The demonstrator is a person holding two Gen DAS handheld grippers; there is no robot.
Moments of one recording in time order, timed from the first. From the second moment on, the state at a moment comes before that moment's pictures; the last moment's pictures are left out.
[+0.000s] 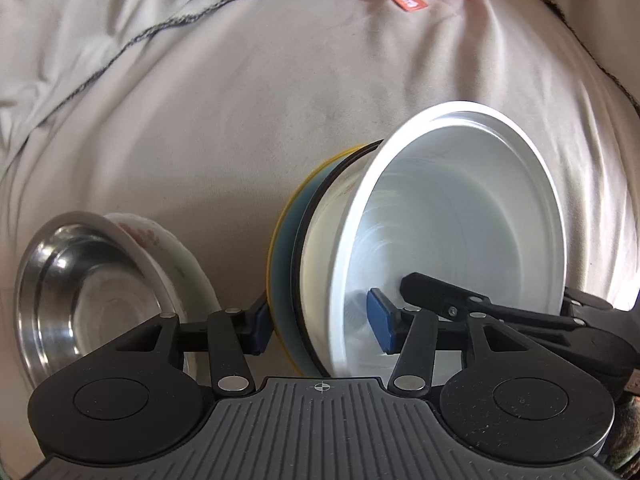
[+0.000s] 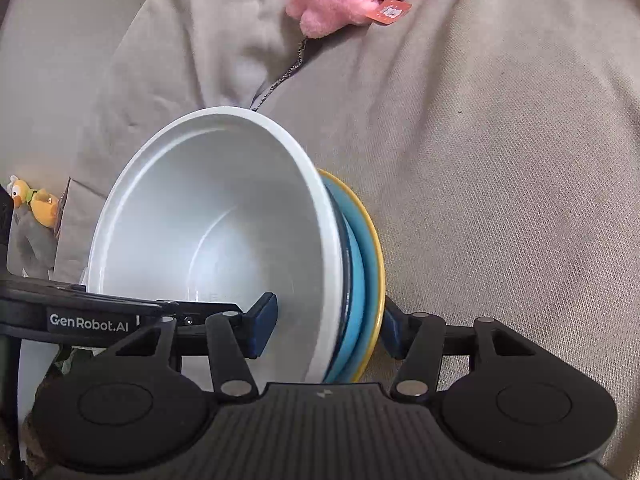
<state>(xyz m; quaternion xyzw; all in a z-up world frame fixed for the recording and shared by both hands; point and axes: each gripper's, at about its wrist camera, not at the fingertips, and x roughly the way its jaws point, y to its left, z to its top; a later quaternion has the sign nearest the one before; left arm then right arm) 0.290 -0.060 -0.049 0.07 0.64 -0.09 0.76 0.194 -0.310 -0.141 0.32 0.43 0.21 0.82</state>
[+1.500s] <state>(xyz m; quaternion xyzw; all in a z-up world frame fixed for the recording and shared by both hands) 0.285 -0.074 -0.059 0.11 0.66 -0.09 0.74 0.233 -0.317 -0.171 0.39 0.47 0.26 0.75</state>
